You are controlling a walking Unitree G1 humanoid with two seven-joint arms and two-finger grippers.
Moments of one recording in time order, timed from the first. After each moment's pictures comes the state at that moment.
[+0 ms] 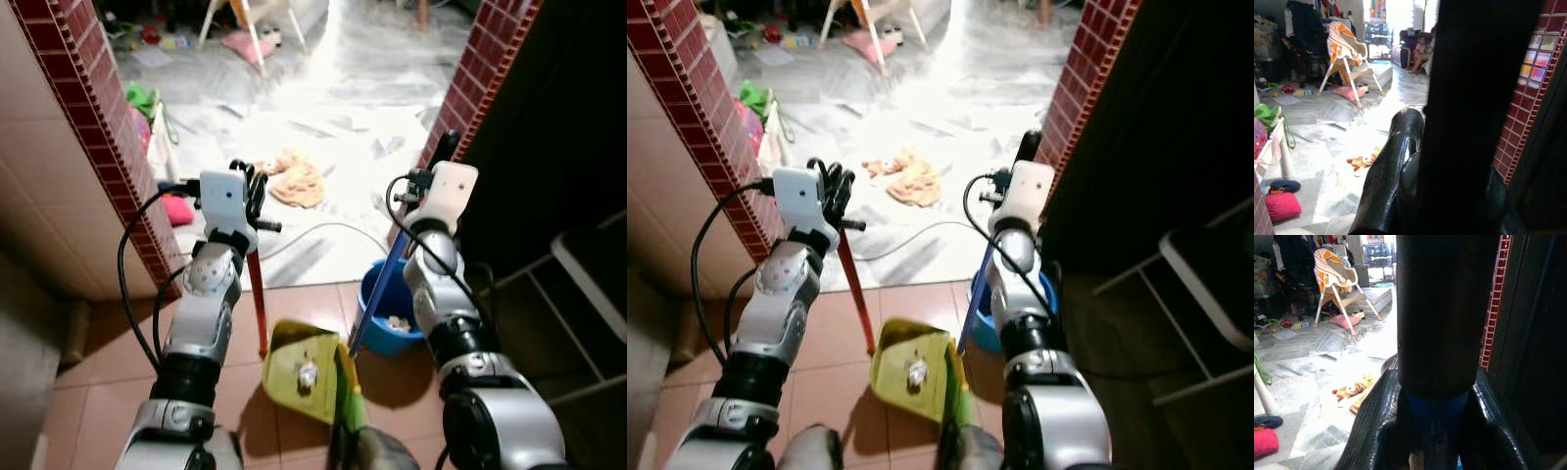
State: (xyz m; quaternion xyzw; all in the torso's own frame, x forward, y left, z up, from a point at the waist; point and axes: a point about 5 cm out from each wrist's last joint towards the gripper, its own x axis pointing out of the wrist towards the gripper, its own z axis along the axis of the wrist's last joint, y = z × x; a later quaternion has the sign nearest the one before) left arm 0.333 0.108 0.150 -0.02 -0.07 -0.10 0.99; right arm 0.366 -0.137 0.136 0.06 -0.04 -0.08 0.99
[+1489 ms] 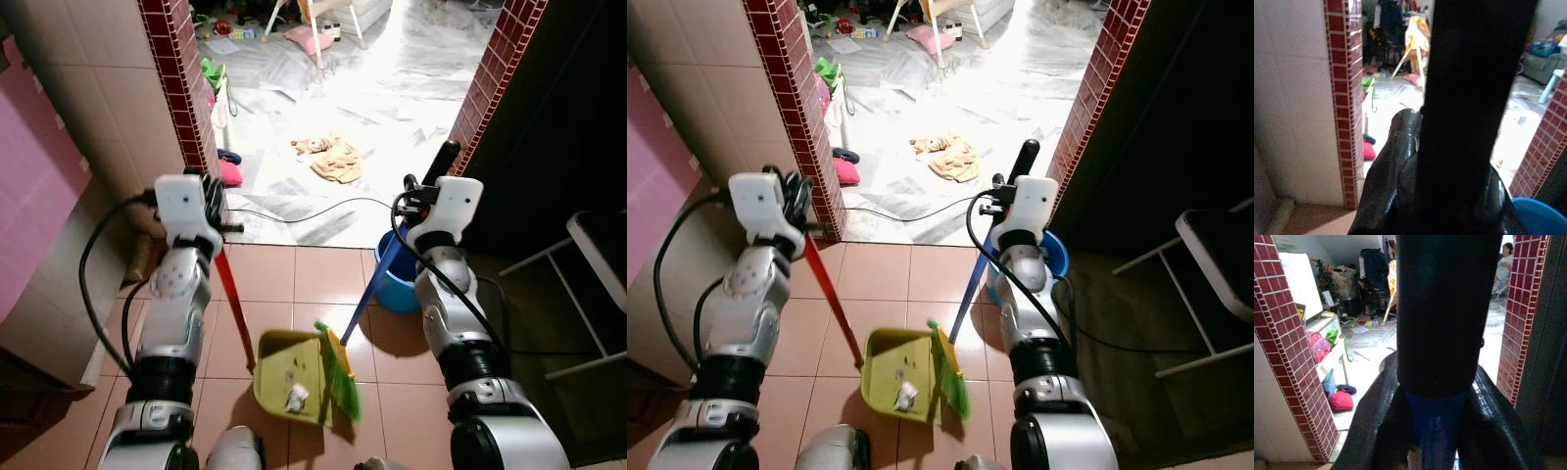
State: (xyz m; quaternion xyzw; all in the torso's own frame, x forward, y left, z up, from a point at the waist) left arm 0.330 0.157 0.131 -0.04 -0.04 -0.02 1.00; right arm 0.345 -0.147 0.130 0.06 -0.07 -0.01 1.00
